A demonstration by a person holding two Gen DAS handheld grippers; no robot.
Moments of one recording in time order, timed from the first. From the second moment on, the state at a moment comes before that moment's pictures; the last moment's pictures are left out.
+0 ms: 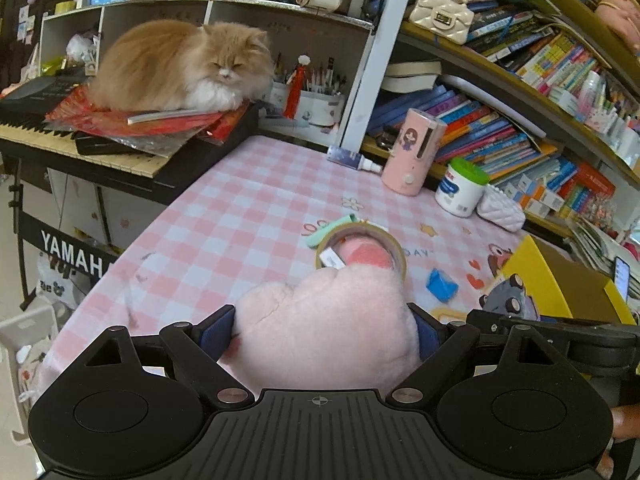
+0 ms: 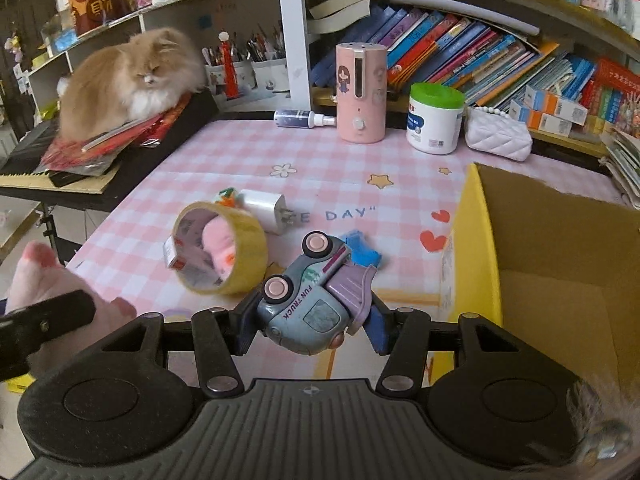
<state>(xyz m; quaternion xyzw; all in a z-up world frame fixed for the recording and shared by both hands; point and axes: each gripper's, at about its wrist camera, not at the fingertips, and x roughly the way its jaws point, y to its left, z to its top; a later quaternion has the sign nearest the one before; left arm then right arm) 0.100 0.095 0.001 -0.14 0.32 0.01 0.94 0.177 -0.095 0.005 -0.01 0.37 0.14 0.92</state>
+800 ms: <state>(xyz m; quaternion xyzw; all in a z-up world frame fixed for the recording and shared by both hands) 0.009 0.074 0.004 -0.09 0.35 -0.08 0.93 0.042 -0.103 -0.005 0.02 0.40 0.08 0.91</state>
